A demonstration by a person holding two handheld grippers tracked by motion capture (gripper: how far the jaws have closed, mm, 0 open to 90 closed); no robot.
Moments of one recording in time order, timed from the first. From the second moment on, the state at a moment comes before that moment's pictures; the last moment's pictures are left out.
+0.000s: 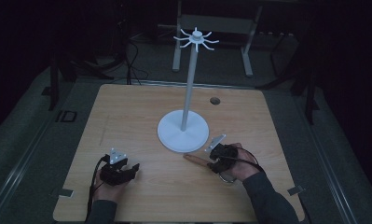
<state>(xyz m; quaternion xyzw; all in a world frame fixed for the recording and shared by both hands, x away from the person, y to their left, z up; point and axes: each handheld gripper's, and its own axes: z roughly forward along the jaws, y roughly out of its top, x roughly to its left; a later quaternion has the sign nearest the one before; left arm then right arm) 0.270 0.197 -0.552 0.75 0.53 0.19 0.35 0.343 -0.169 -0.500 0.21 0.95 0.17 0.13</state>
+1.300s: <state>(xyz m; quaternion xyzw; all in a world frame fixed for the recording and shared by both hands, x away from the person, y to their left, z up) 0.270 0.198 -0.552 0.75 0.53 0.19 0.35 0.351 -0.166 -0.521 0.21 0.97 0.11 0.04</state>
